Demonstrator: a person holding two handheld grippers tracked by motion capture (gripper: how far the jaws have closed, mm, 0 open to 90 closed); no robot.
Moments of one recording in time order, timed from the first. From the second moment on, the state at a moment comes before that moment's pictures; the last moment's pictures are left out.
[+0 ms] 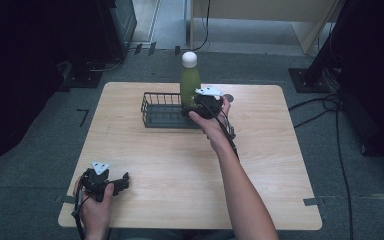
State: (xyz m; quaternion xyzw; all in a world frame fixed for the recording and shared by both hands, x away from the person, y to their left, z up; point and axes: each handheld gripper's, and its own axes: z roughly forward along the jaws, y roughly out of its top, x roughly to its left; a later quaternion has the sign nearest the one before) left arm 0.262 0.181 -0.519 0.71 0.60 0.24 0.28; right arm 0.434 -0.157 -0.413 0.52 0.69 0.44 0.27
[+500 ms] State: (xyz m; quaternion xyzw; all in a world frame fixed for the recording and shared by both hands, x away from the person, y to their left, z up) left arm 0.262 0.181 -0.519 0.71 0.60 0.24 0.28; right arm 0.395 -0.188 -0.426 0.52 0.69 0.43 0.27
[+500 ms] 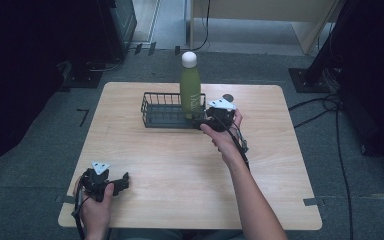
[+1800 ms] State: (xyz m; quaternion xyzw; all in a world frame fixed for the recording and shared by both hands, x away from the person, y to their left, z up) left arm 0.262 0.181 -0.519 0.71 0.60 0.24 0.28; right arm 0.307 -0.283 -0.473 0.58 0.66 0.40 0.28
